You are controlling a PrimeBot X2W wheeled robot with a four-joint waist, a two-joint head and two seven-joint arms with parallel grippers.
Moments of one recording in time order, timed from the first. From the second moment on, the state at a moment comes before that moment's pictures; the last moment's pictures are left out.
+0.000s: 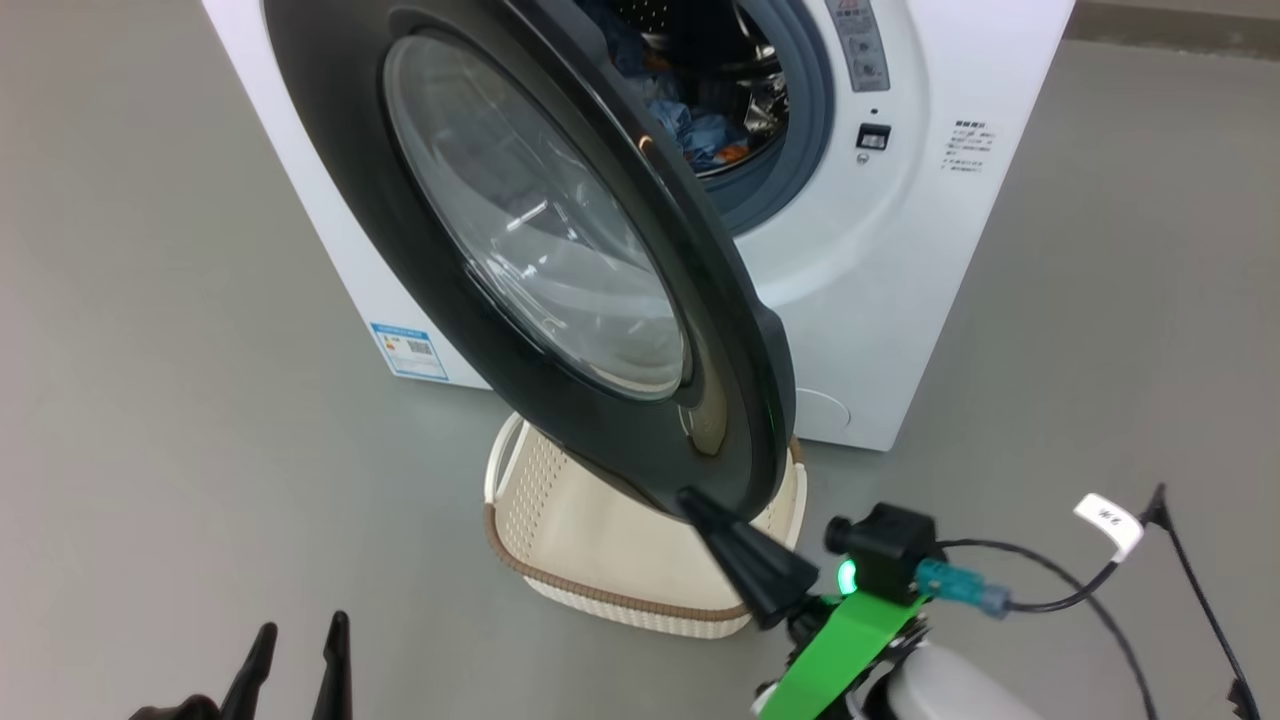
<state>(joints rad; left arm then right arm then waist) 0.08 0.14 -0.09 0.20 -0.46 -0.13 -0.25 -0.33 -0.15 0.65 0.28 0.56 0.13 -0.26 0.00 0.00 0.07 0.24</state>
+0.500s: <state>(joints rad) 0.01 0.13 -0.13 0.20 -0.47 -0.13 -0.25 -0.43 -0.15 0.48 0.33 0.54 0.13 -0.26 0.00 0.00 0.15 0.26</state>
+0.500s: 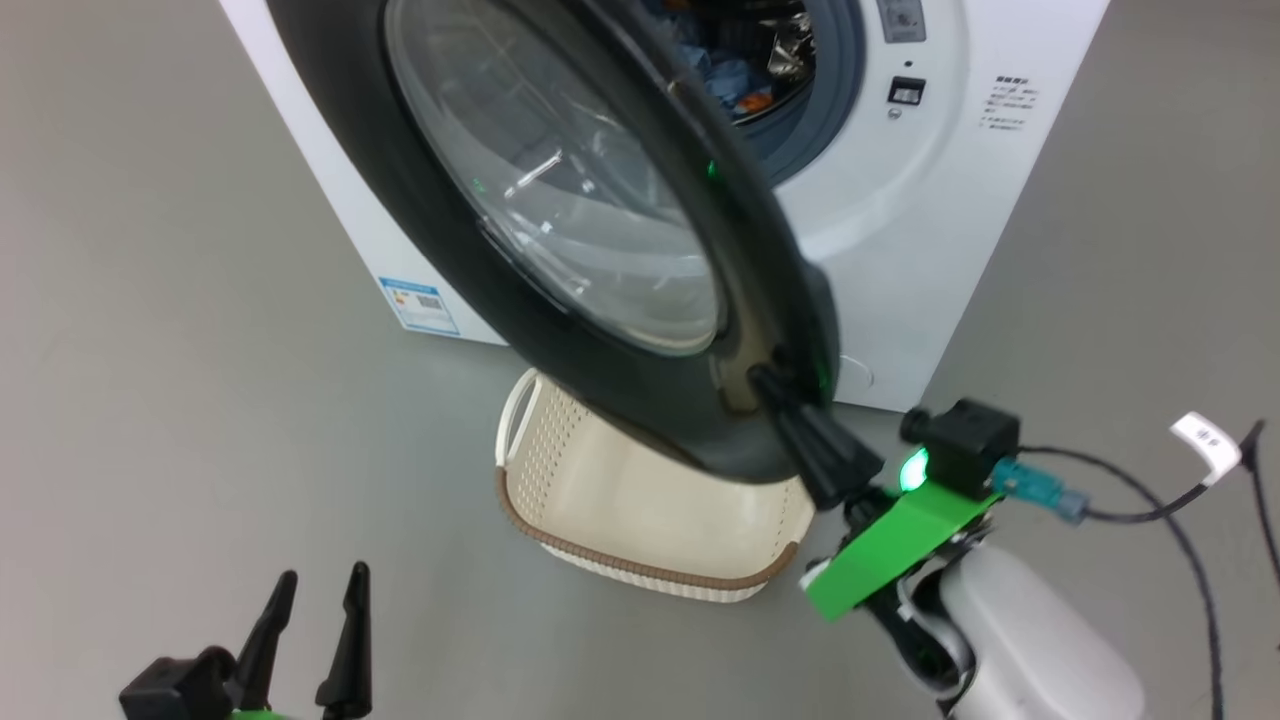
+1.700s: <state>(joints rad) -0.19 0.08 -0.27 0.15 -0.50 -0.13 -0.26 -0.93 -0.24 0.09 0.51 0.53 0.13 -0.26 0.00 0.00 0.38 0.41</state>
